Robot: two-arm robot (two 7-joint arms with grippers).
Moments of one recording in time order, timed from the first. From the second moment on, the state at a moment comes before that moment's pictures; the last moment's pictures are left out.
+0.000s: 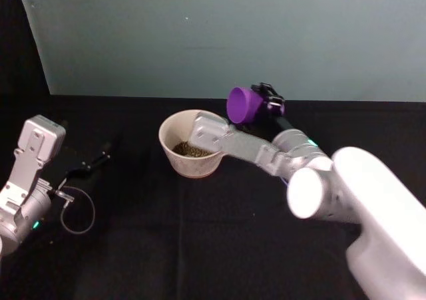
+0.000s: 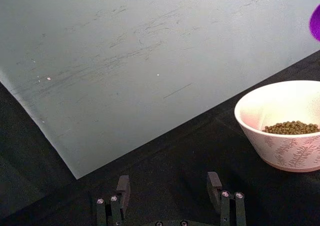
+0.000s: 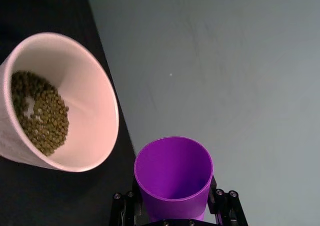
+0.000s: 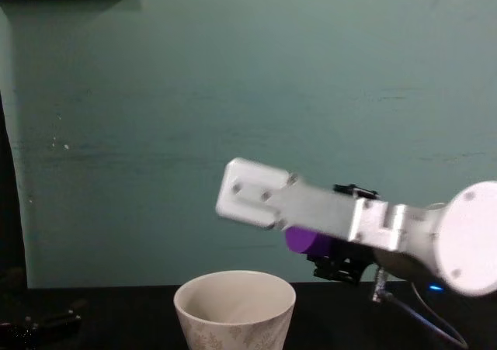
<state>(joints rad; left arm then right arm) -0.20 0.60 0.45 -1.41 -0.25 -0.12 0.03 0.41 0.15 -0.52 -1.44 -0.98 0.33 0.27</state>
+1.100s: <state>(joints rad) -0.20 0.60 0.45 -1.41 -0.25 -0.12 0.03 0.37 0.07 -0.12 -1.19 -0.15 0.05 0.49</state>
